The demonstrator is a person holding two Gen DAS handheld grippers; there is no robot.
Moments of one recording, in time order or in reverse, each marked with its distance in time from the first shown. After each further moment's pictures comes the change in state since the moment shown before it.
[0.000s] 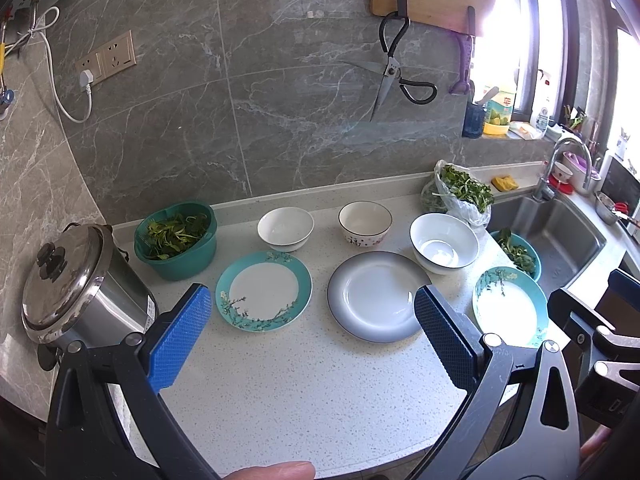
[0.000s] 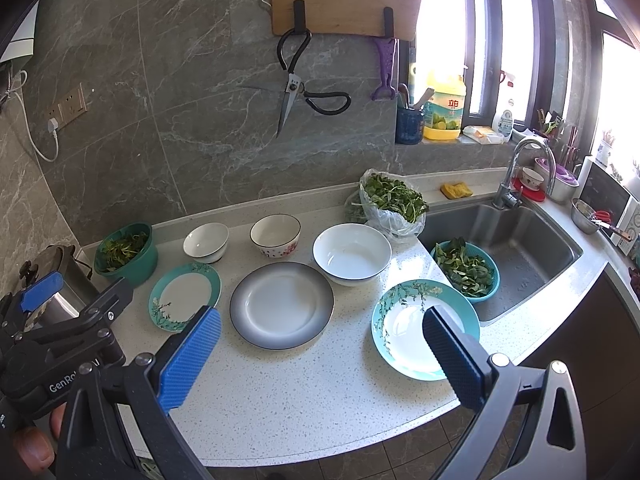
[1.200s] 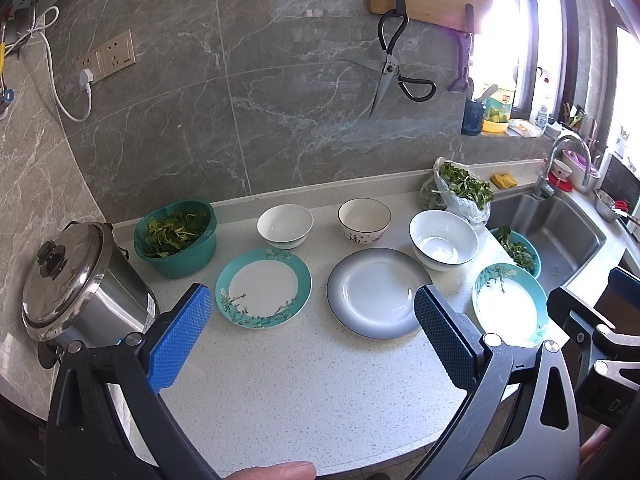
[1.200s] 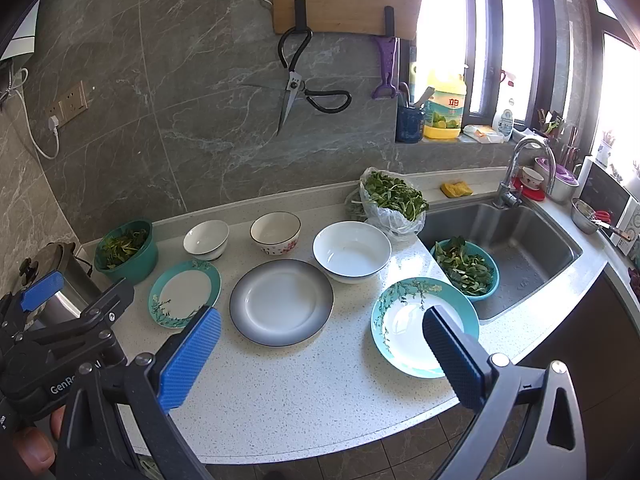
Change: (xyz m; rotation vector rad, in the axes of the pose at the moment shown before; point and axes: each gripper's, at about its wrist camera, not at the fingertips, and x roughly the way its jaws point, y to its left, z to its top) left arm 0.000 -0.001 -0.005 0.001 0.003 0.002; right arm 0.001 -0.003 0.000 -0.004 0.002 -0.001
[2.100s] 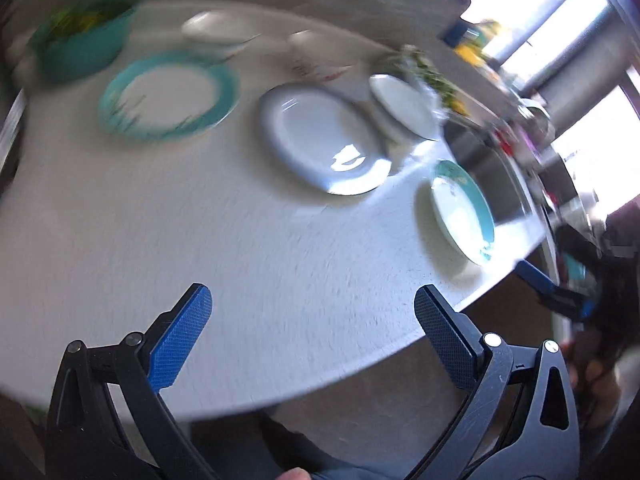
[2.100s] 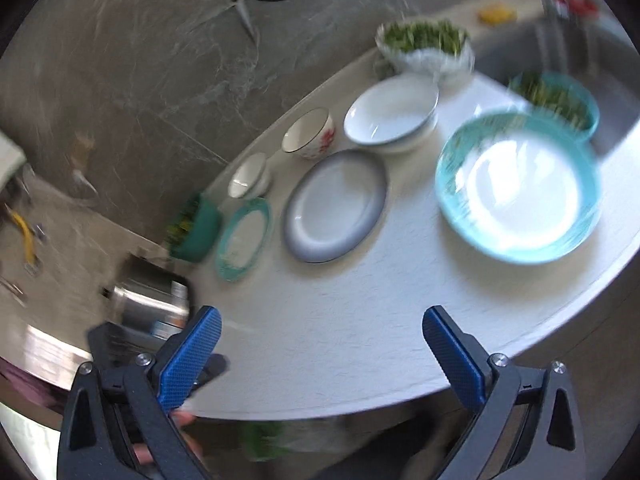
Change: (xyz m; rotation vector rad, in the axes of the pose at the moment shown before) left arm 0.137 0.026 -0.140 -0.172 0.406 -0.453; right arm 0.112 -0.084 -0.097 0.418 0.310 0.521
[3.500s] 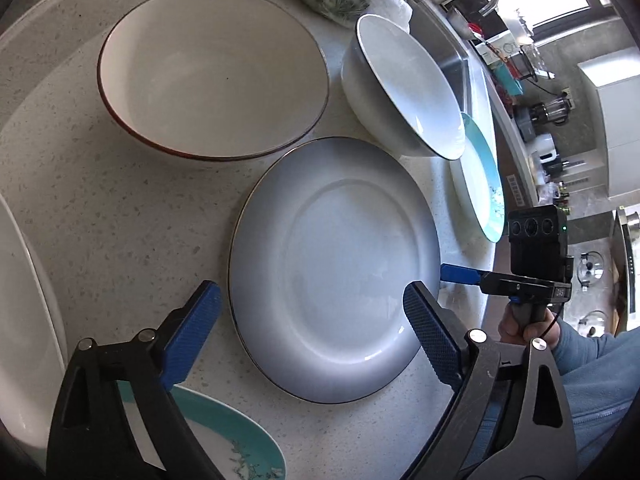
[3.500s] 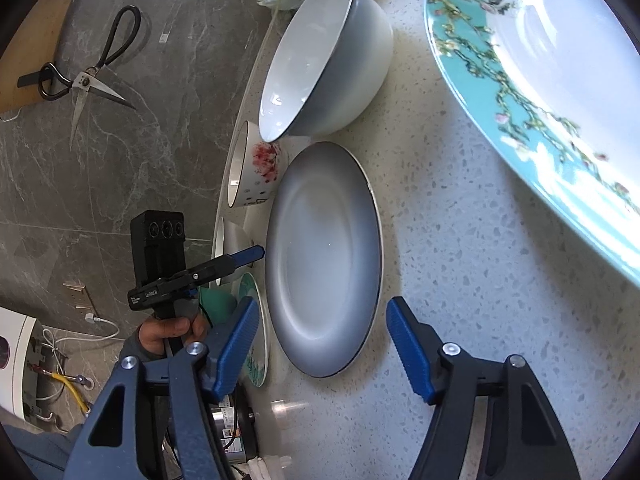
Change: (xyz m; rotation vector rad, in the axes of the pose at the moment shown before) left arm 0.245 0.032 0.303 0.509 0.619 -0.352; right arm 0.166 -0.084 0.051 0.438 -0.045 0.191
